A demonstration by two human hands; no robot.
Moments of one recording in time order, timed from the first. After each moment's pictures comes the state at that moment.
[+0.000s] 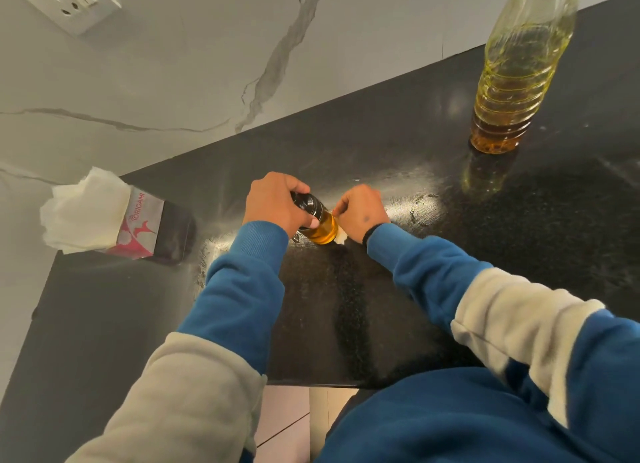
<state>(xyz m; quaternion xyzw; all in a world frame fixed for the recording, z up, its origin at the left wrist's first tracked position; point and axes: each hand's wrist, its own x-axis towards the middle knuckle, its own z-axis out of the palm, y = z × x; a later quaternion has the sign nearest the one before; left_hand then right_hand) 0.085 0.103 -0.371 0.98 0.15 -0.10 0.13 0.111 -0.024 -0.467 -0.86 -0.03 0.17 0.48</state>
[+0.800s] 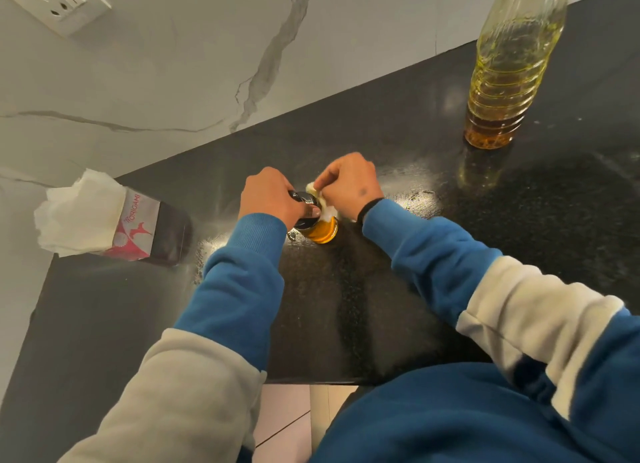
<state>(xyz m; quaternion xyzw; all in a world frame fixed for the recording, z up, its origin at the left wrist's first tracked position) 0.094 0.095 -0.370 0.97 0.20 -0.11 0.08 0.126 -0.027 -0.433 -0.82 -0.02 0.13 0.56</state>
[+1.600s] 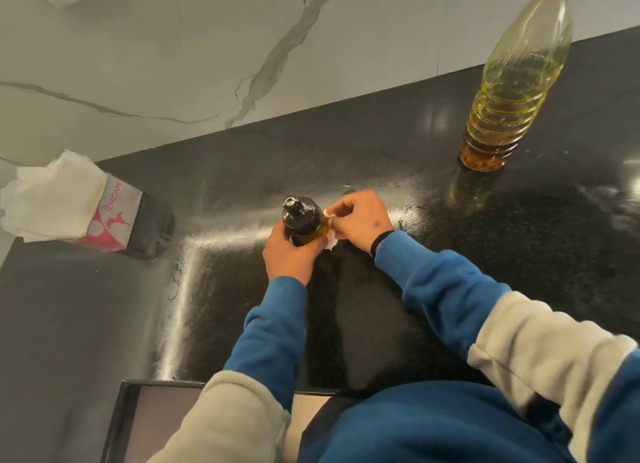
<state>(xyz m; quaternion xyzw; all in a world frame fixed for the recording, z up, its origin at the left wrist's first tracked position) 0.036 0.086 -0.465 0.83 0.30 0.04 0.46 0.107 -0.039 -0.471 -0.80 0.00 0.20 0.57</state>
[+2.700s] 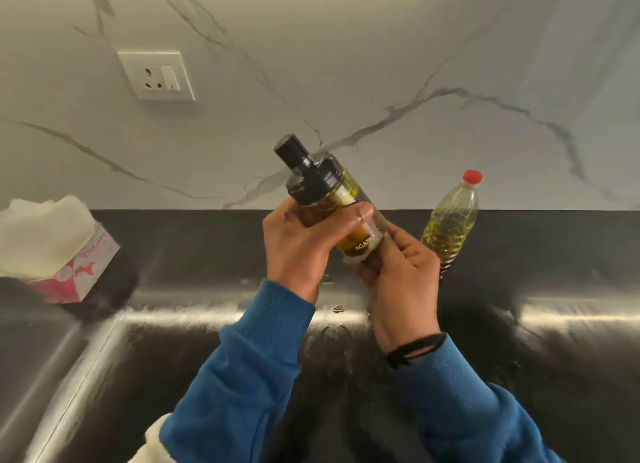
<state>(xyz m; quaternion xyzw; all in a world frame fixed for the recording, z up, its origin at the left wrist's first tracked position) 0.024 0.042 -0.256 0.57 -0.01 0.17 0.80 0.008 -0.062 -0.271 -0.51 0.08 -0.04 0.85</state>
